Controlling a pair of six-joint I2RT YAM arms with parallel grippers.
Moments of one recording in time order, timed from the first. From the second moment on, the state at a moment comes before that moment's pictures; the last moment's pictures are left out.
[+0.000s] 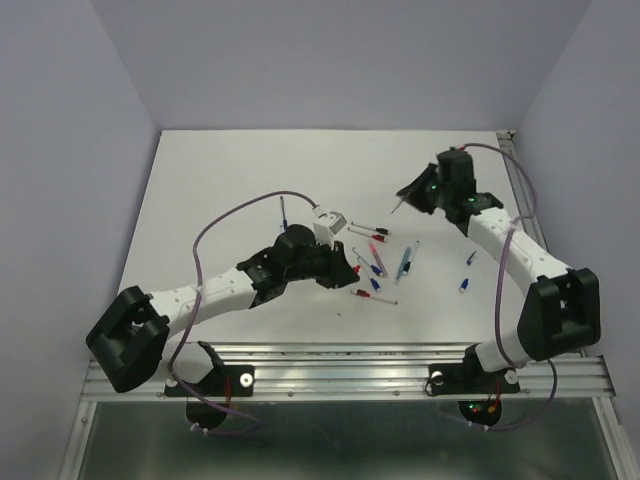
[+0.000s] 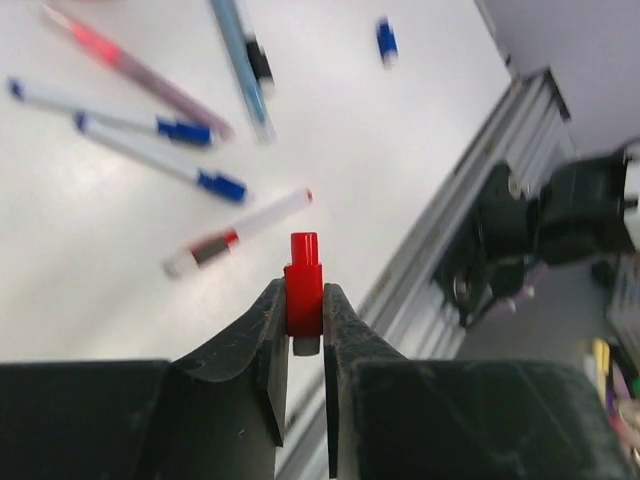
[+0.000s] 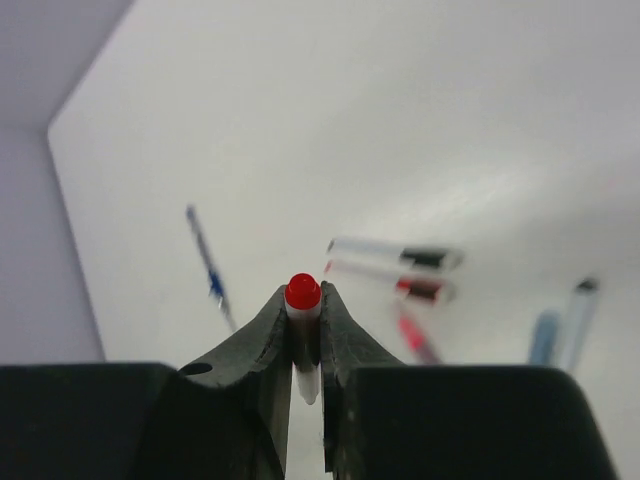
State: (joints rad) left arm -0.84 1.35 0.74 0.20 0.28 -0.56; right arm 0.34 1.44 1.10 -0.29 -0.10 0.88
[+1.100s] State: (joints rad) left arm -0.67 1.63 1.00 -0.29 -0.06 -0.62; right arm 0.05 1.32 0.77 -0.53 0.18 0.68
